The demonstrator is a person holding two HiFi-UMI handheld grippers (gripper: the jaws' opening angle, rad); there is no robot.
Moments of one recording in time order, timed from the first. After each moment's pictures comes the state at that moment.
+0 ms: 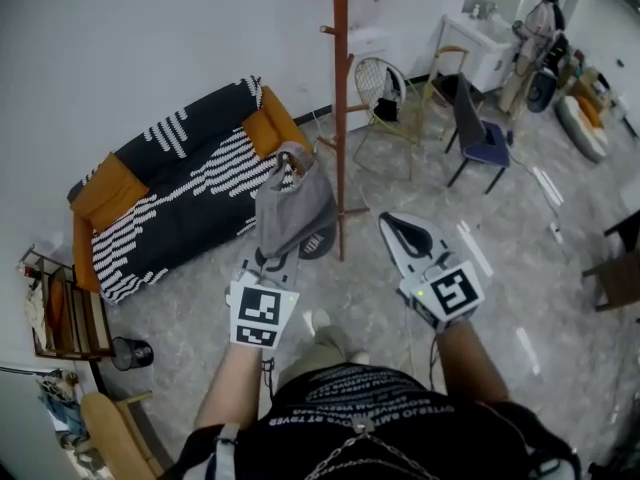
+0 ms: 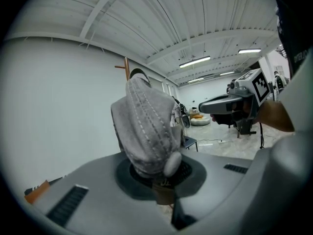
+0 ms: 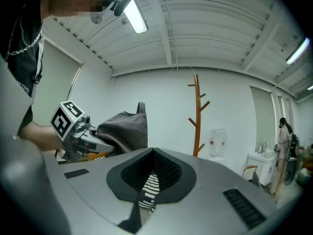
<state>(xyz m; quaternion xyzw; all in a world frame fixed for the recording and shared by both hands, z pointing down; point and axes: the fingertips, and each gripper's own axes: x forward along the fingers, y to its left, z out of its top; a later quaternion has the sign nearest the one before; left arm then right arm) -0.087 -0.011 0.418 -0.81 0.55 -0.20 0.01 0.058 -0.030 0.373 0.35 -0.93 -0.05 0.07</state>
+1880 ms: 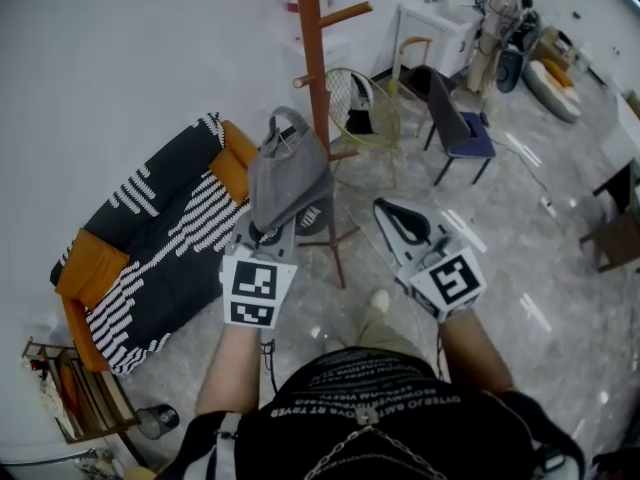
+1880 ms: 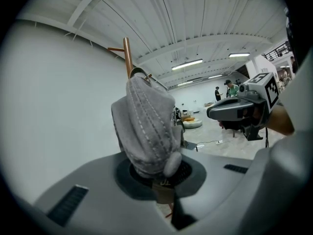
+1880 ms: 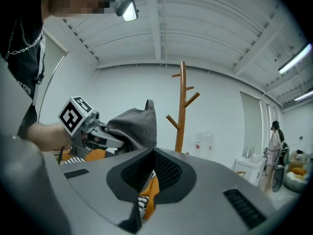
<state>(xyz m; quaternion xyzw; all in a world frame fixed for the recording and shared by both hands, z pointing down) -0.107 -0.242 0.384 -0.85 0.48 -0.20 0.04 0.024 -0.207 0.355 0.41 -0.91 -0.06 0.05</state>
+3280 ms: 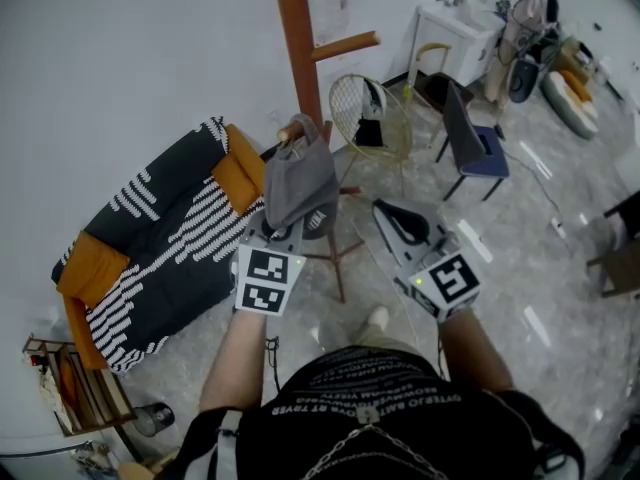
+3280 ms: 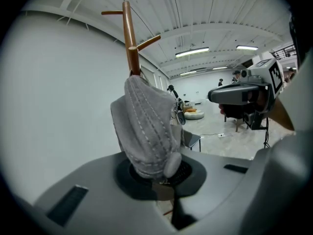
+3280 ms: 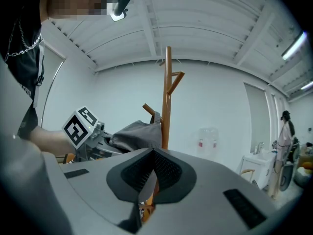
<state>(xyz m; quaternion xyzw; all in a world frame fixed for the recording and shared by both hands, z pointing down) -0.084 -0.357 0.430 -0.84 0.49 -0.25 0.00 0.040 -0.319 0.359 0.37 -0.93 -0.04 0.05</state>
